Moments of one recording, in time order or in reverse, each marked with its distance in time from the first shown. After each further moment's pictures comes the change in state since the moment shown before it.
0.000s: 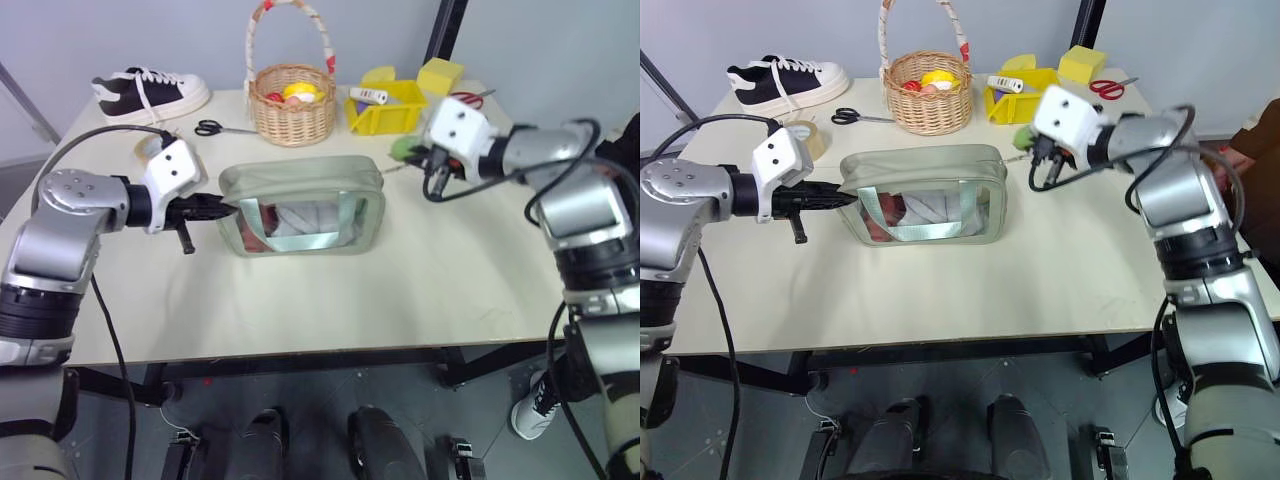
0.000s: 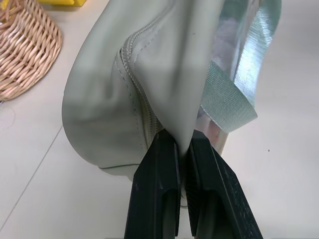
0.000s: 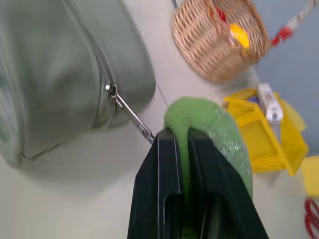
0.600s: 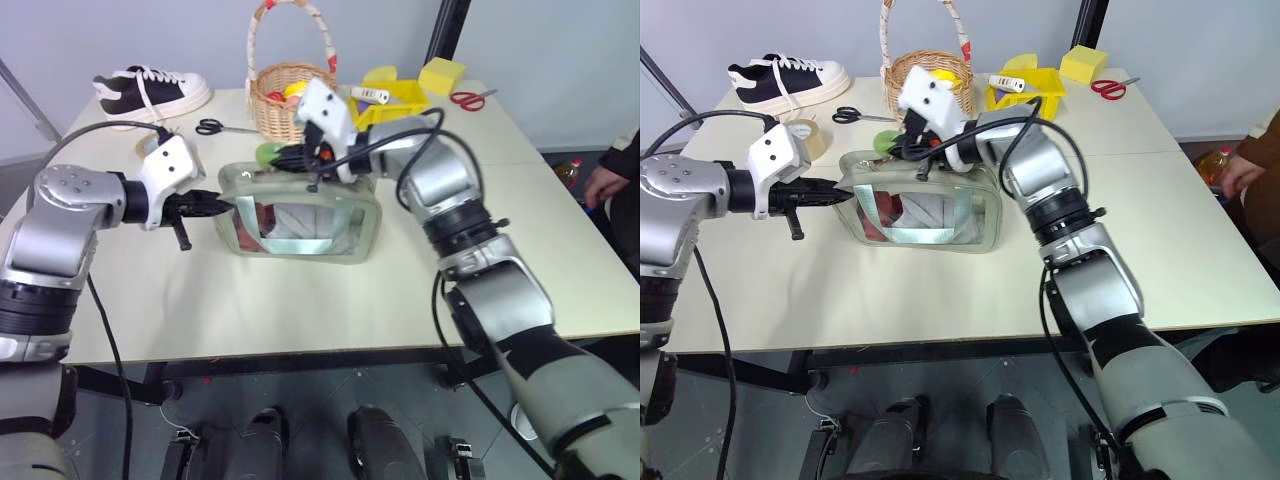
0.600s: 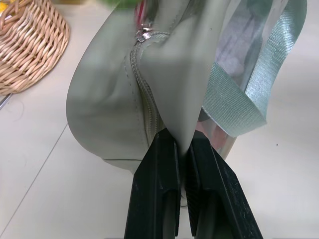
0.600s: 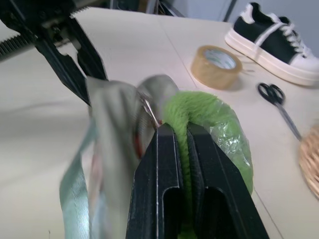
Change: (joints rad) left arm -0.020 0.010 -0.001 0.024 0.012 -0.003 -0.003; right arm -0.372 0.480 0.035 0.327 0.159 0.006 0.099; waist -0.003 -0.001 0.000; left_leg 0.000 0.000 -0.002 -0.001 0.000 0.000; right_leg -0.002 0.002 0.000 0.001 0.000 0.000
